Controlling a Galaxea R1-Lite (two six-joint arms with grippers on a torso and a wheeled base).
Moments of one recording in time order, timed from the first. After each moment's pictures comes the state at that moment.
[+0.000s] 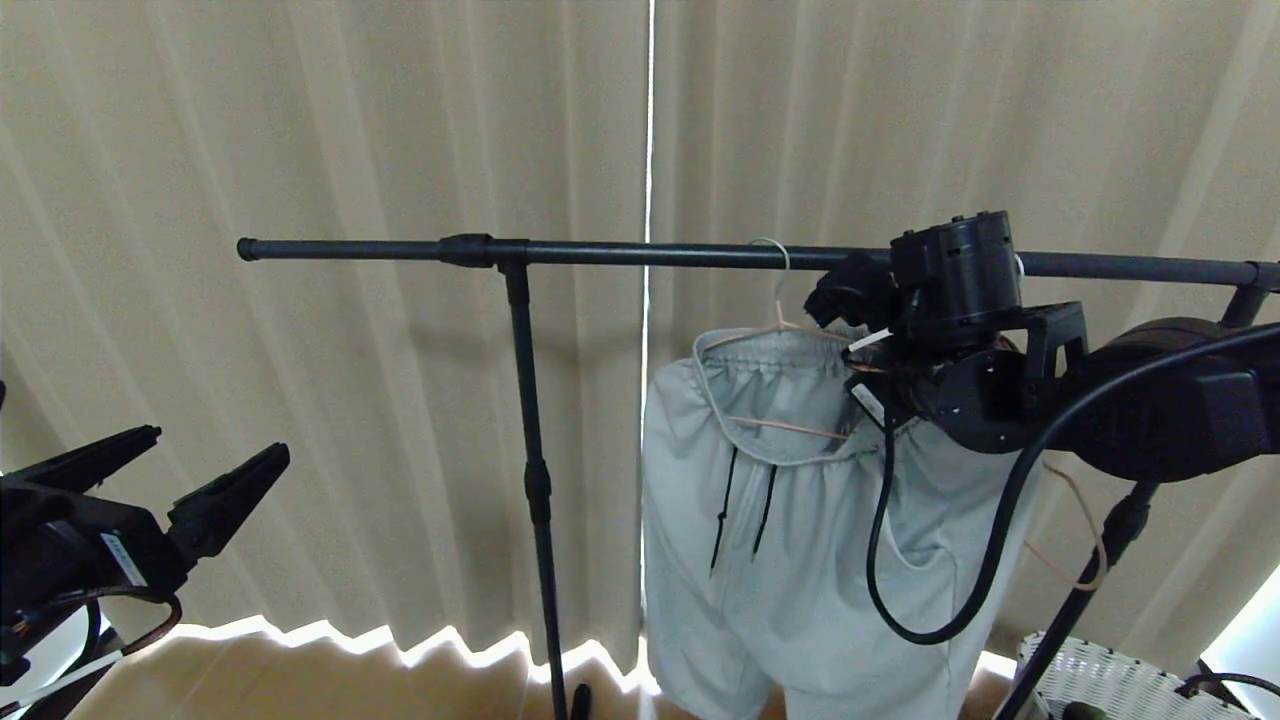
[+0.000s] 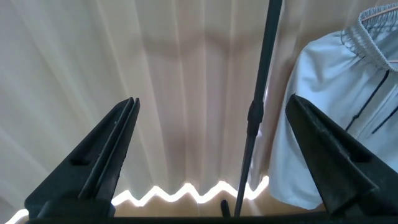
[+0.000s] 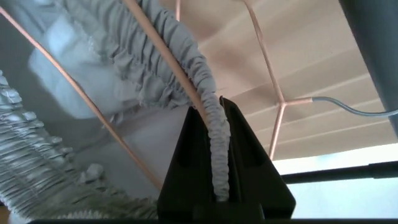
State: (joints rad) left arm -0.05 1.11 -0.27 -0.78 -0.10 0.07; right arm 0.54 1.84 -1.23 -0.09 -0.77 -0.41
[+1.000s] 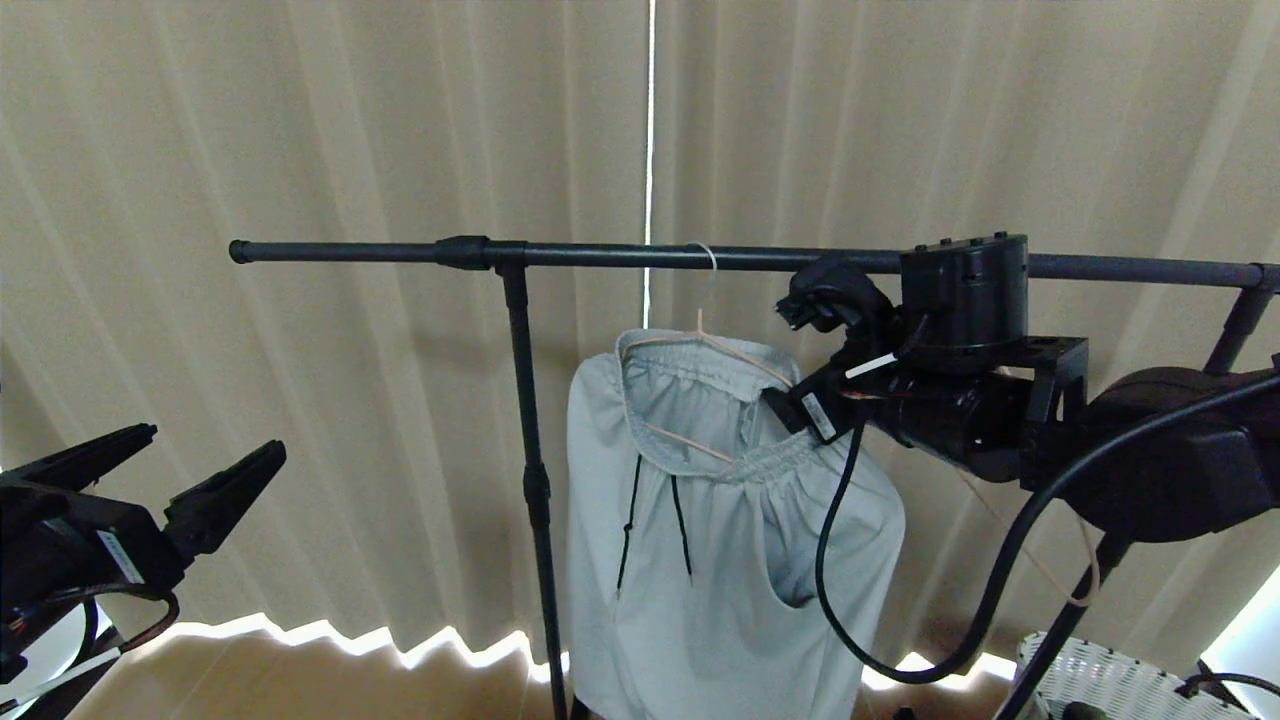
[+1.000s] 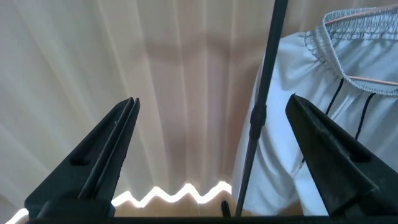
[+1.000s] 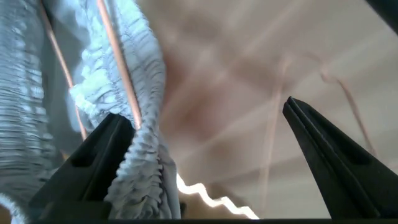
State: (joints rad) left arm -0.04 1.11 -0.27 -0.78 -0.10 0.07; right arm 0.58 1.82 -1.10 -0.36 -0.37 -0.31
